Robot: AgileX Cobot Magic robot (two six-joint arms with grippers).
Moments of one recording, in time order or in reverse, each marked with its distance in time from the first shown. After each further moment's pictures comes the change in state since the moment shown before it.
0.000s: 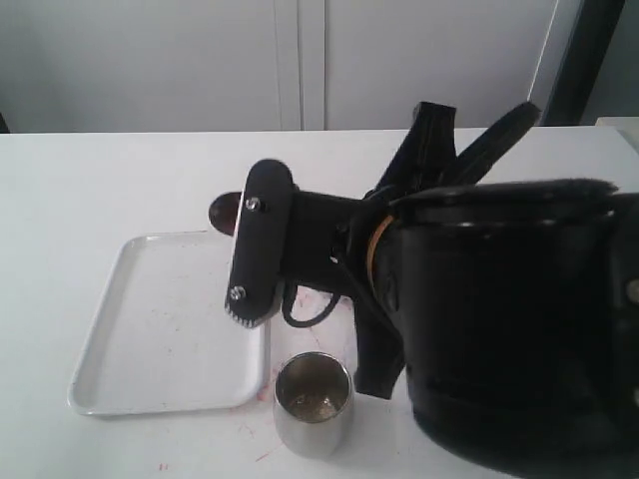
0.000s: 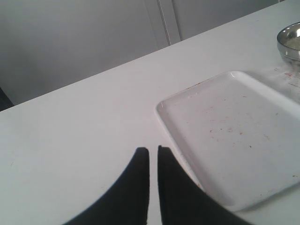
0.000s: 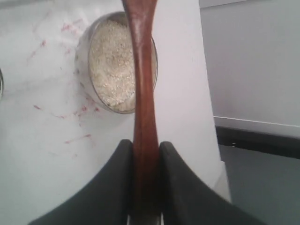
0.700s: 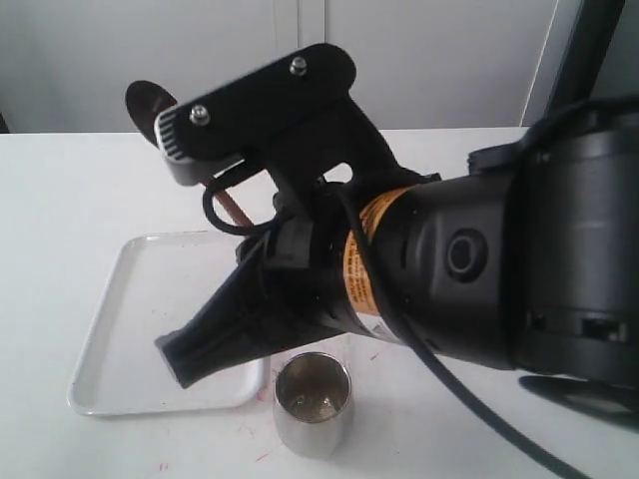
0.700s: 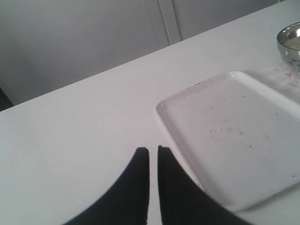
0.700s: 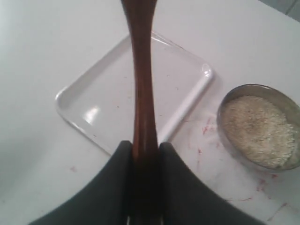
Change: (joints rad) left arm 0.000 0.000 0.000 0.000 0.000 0.000; right arm 0.000 -0.102 0.000 0.244 -0.416 0.631
